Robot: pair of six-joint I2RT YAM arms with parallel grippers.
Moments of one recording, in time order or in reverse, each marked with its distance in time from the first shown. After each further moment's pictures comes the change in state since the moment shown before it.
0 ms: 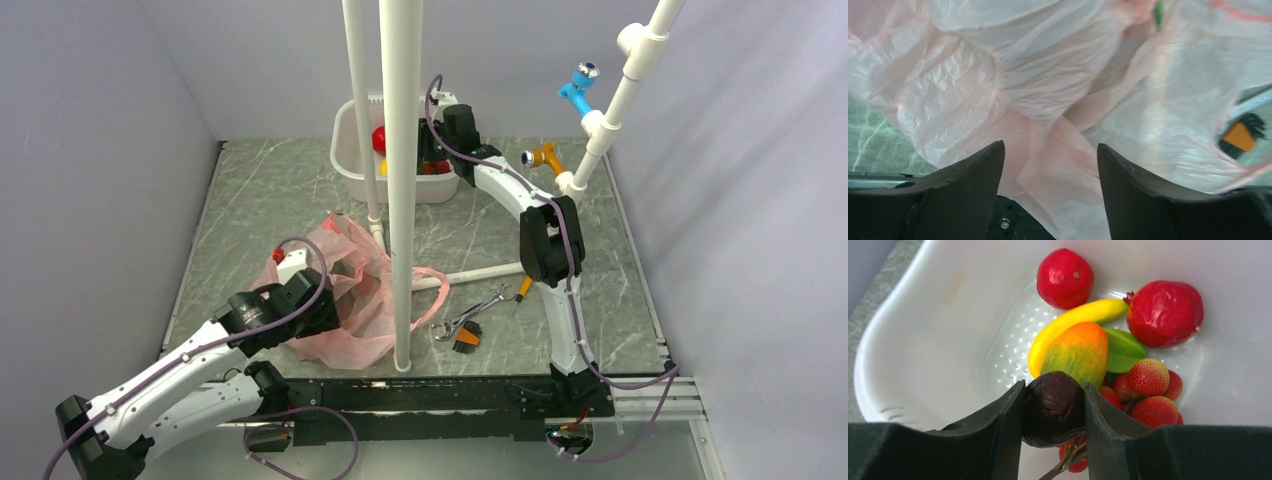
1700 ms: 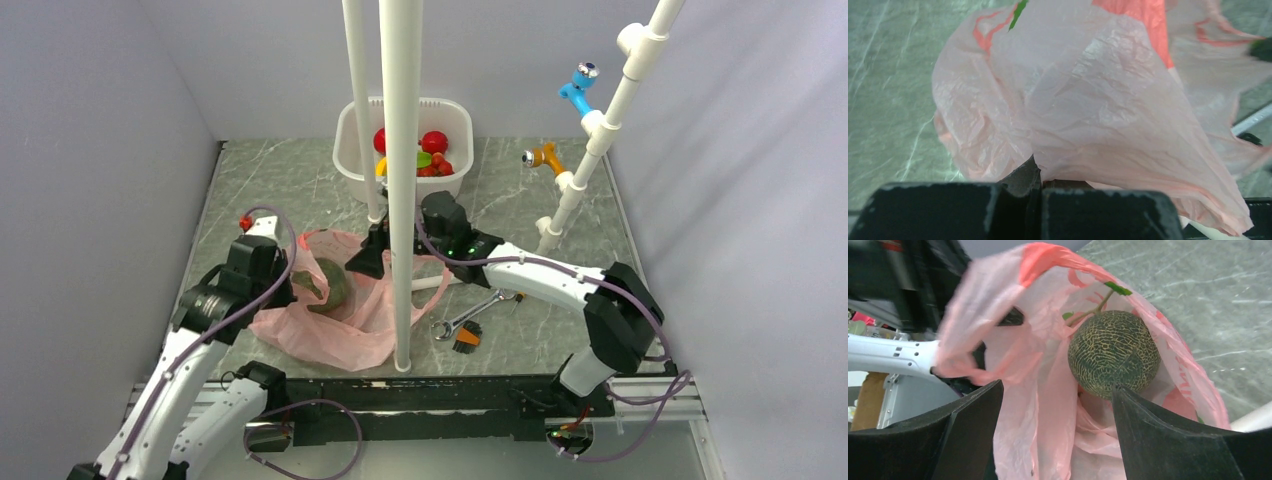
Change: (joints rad) left arm 0.470 -0.104 0.179 0.036 0.215 0.563; right arm 0.459 -0.674 -0.870 0.374 -0.347 0.152
